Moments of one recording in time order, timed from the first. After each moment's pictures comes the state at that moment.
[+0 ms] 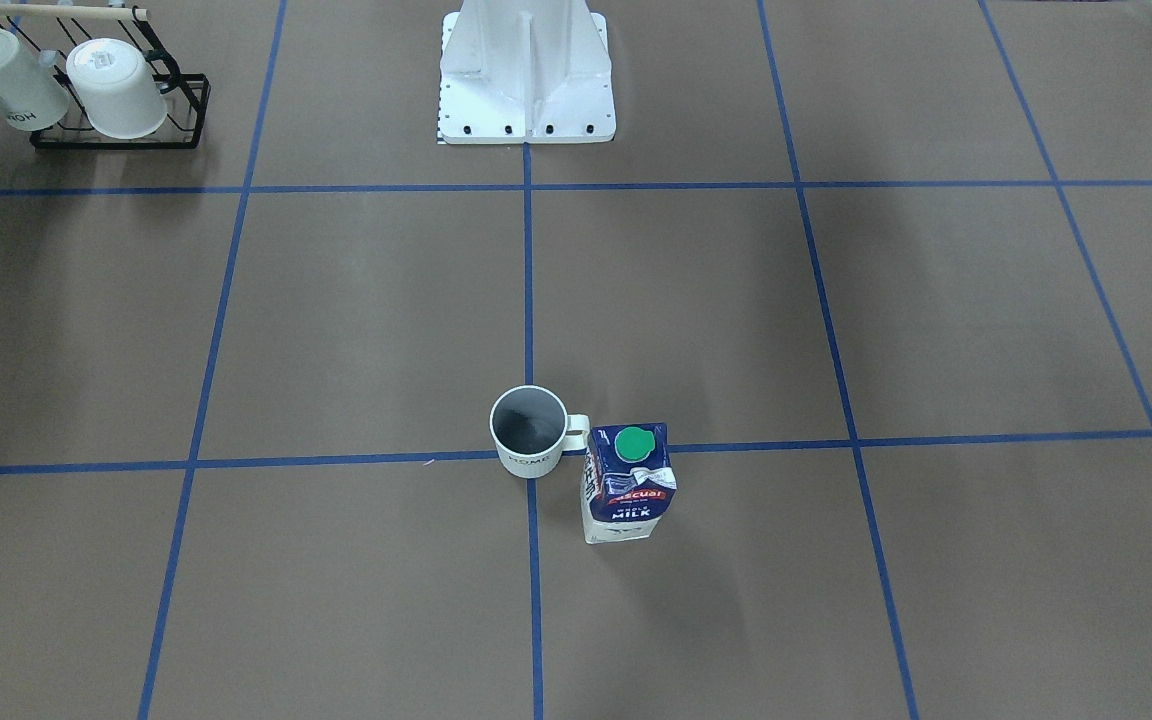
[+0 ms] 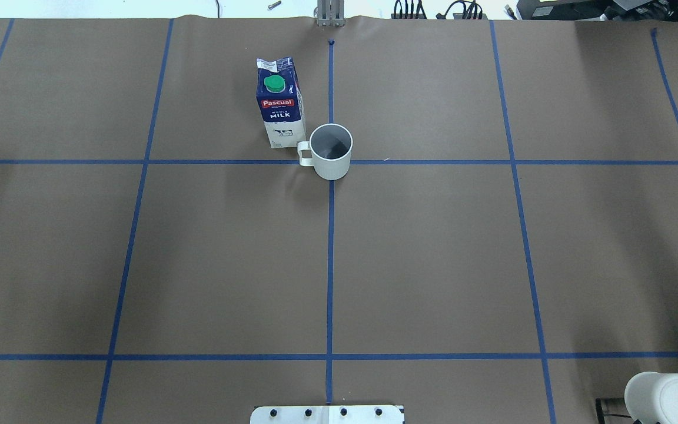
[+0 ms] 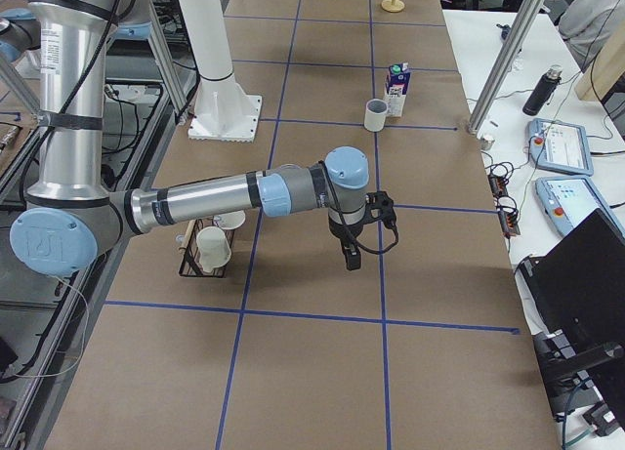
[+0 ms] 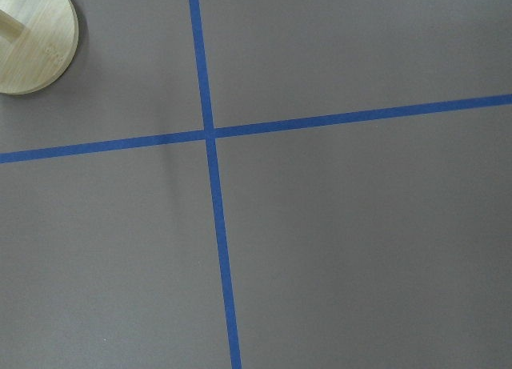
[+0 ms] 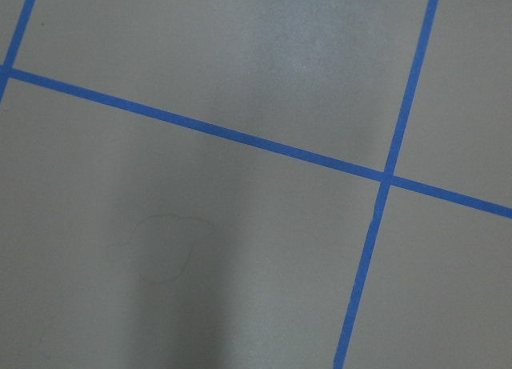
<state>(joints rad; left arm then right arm) -1.49 -1.53 -1.81 -1.48 -2.36 -0.02 1.44 -1.67 1.88 -1.55 2.32 0.00</state>
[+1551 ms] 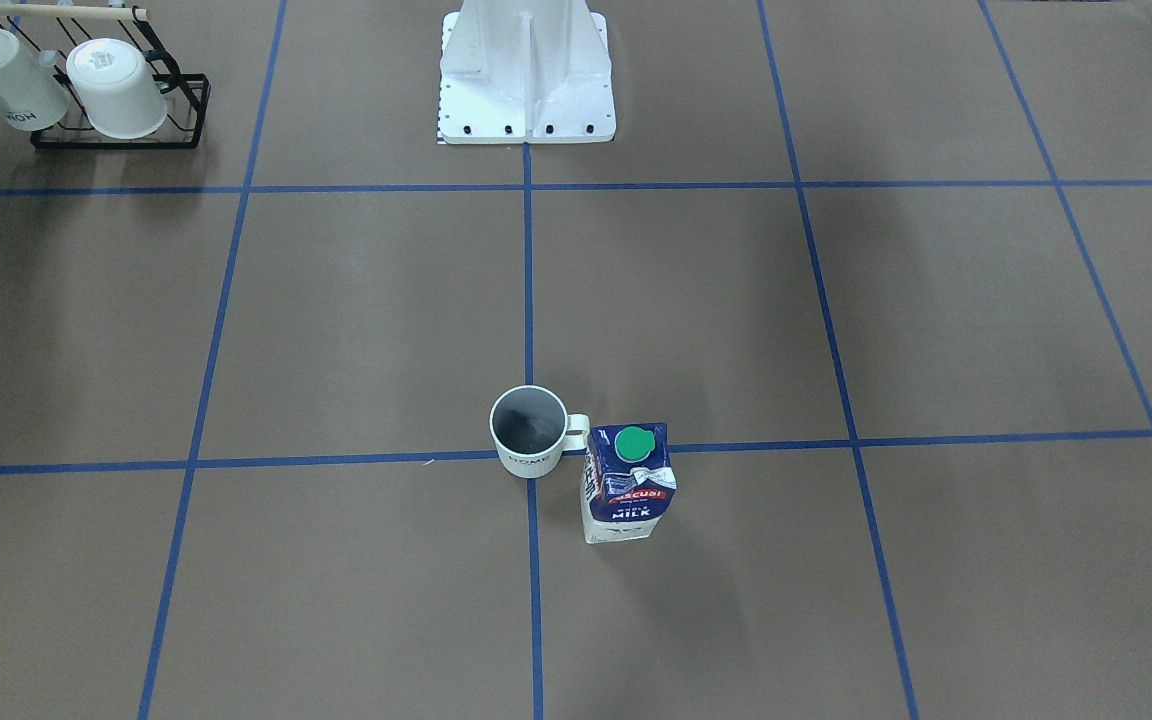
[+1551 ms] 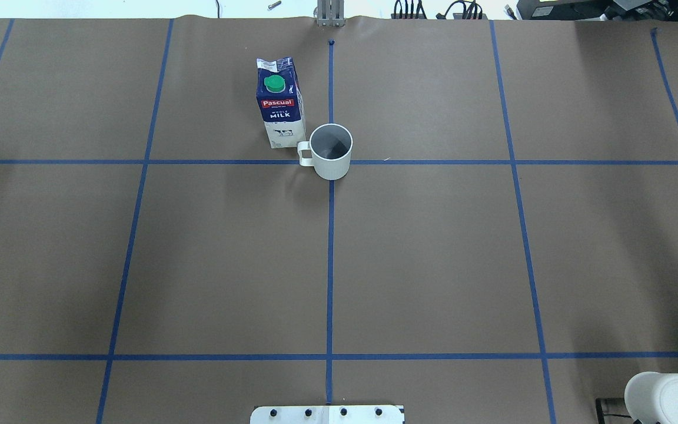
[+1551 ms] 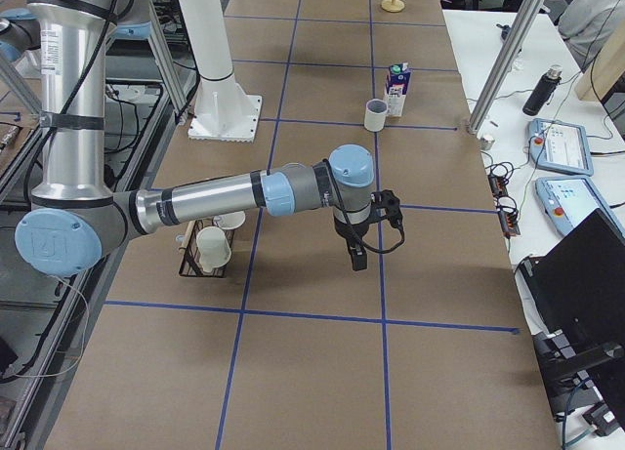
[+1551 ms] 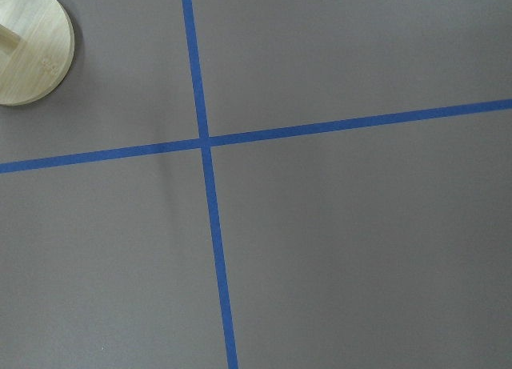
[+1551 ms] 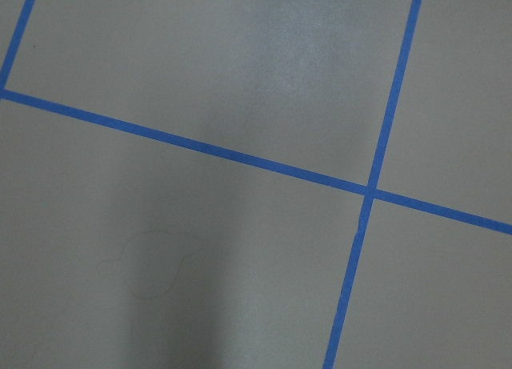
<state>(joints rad) -1.49 -1.53 -1.83 -1.49 -2.36 -0.02 1.46 -1.64 1.87 -1.55 2.31 0.00</state>
